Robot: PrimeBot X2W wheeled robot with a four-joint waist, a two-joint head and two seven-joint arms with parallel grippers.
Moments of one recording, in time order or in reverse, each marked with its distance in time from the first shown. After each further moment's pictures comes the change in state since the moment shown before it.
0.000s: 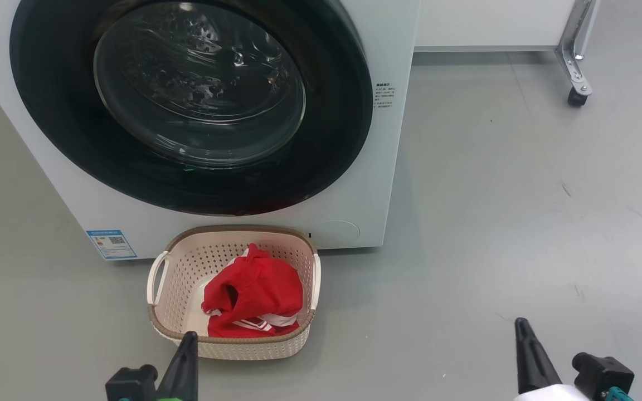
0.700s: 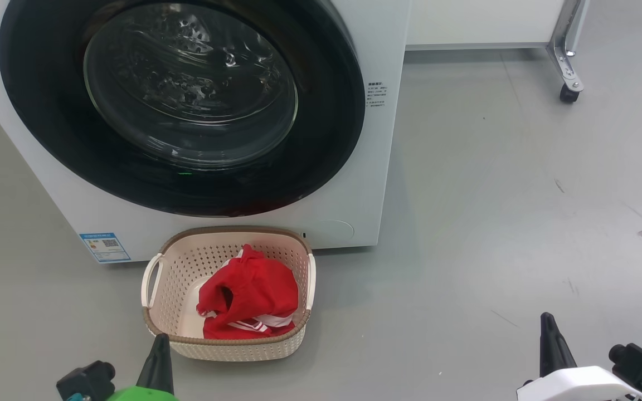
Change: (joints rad) left arm -0.004 0.003 0.071 -0.008 -0.283 -0.034 0.066; right arm -0.031 -0.019 -0.047 -0.004 0.296 0.010 0.057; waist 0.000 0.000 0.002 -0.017
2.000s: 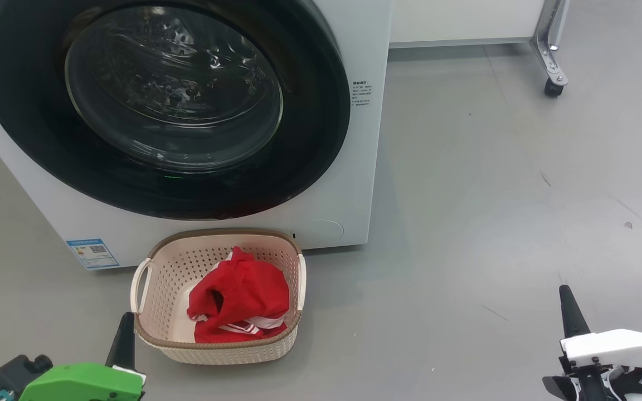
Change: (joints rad) left arm -0.062 0.022 0.126 0.003 -0.531 -0.081 0.112; right arm -0.109 -0.040 -0.073 0.045 0.544 0.061 0.111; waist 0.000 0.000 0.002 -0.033
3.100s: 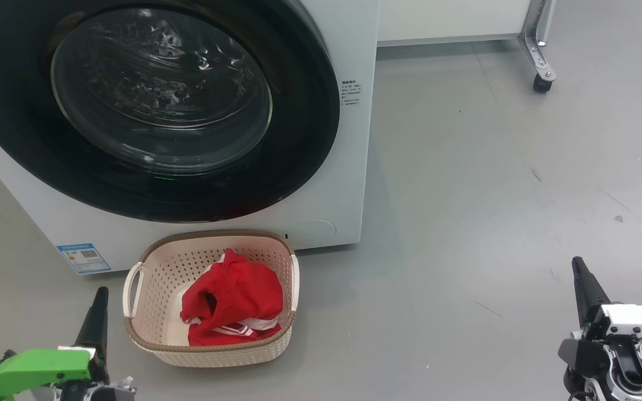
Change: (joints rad) left arm -0.060 0.009 0.095 0.009 -0.400 -0.062 0.080; right arm -0.097 -0.029 -0.057 0.045 0.407 0.048 0.079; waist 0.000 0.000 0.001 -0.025
